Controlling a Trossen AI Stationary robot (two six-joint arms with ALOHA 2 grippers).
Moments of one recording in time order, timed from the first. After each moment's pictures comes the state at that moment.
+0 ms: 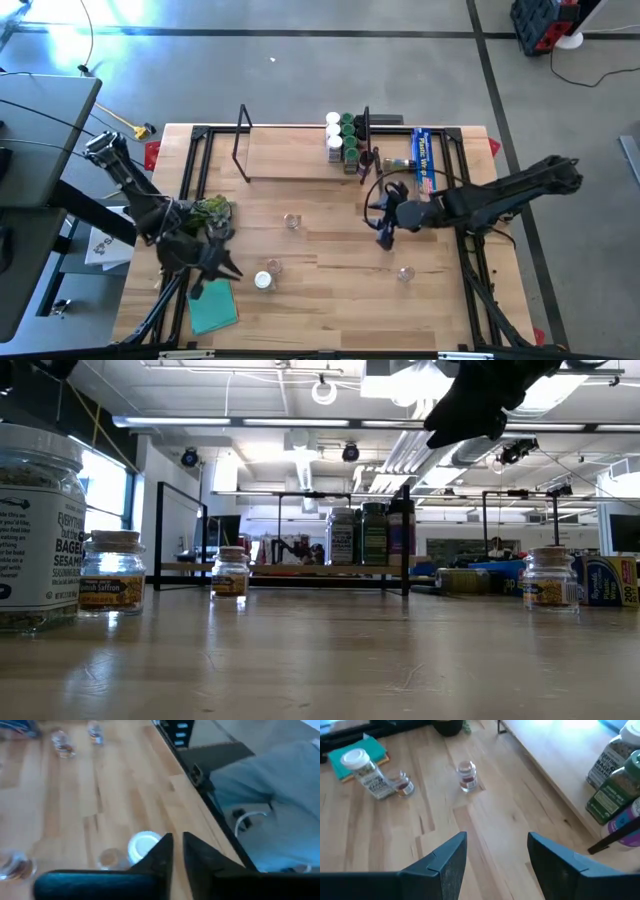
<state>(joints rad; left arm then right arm) -0.84 0.89 0.69 -0.40 -0.37 -0.36 0.26 1.19 0.85 -0.38 0.43 0.45</state>
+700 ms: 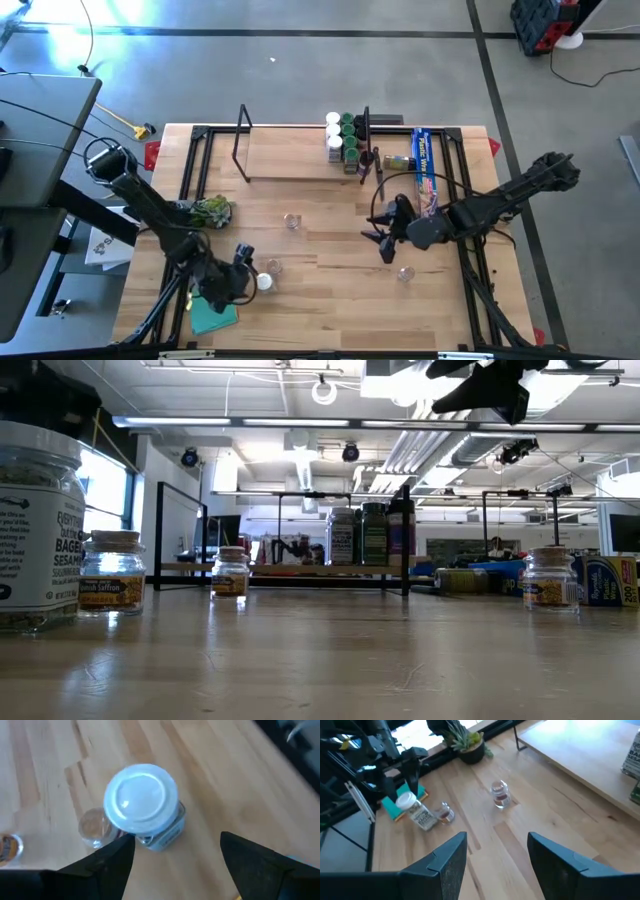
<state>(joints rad) -0.82 1.28 0.70 -0.38 -0.32 -0.24 0.43 1.19 0.86 -0.27 0.56 0.71</state>
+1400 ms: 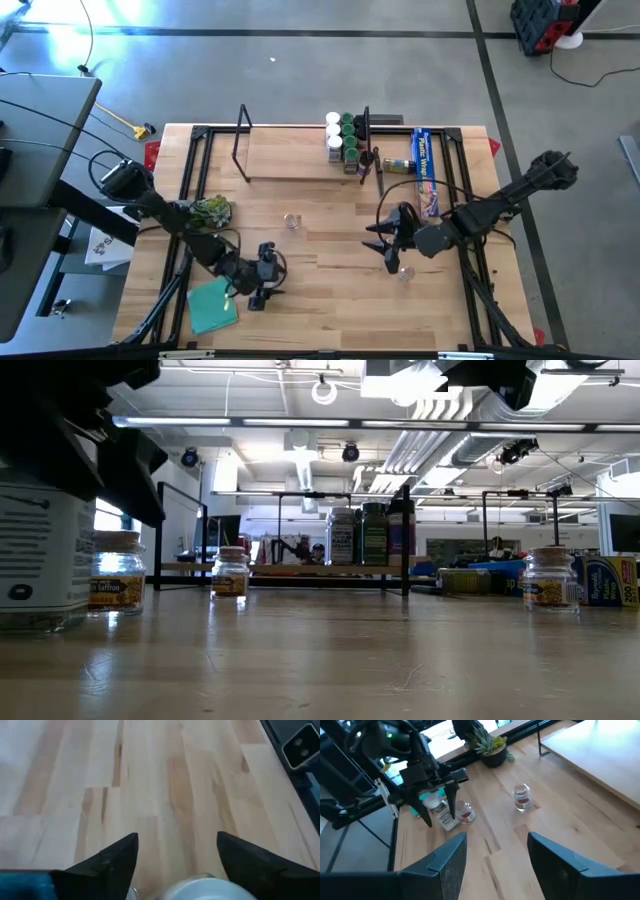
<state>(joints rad) -0.65 1.52 0.71 0.03 -0.36 -0.44 0.50 1.19 0.86 -0.20 0.56 0.67</state>
